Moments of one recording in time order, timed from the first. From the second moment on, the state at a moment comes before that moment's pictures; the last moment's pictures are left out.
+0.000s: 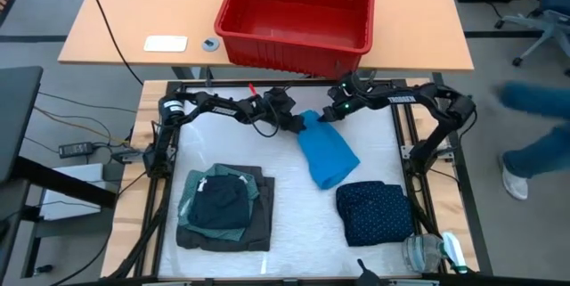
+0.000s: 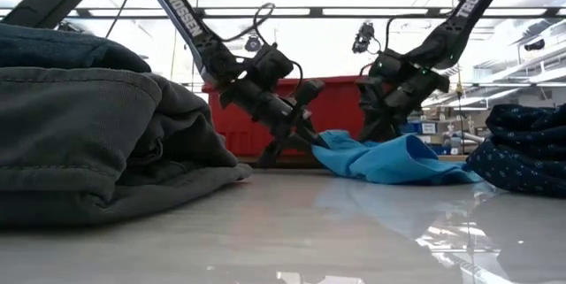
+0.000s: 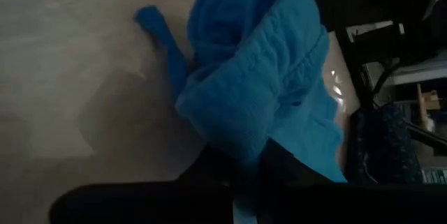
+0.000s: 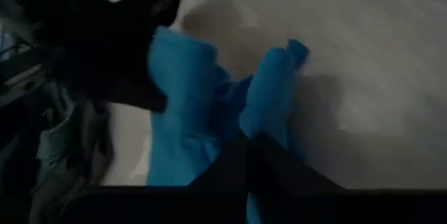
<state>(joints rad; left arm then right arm) 0.43 2.07 1.20 0.27 0.39 -0.78 -0.76 1.65 0.77 -0.04 -0.64 0.45</state>
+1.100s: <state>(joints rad) -0.08 1.88 1.20 0.07 -0.57 0.66 -0.15 1.10 0.43 -0.01 0.03 -0.24</state>
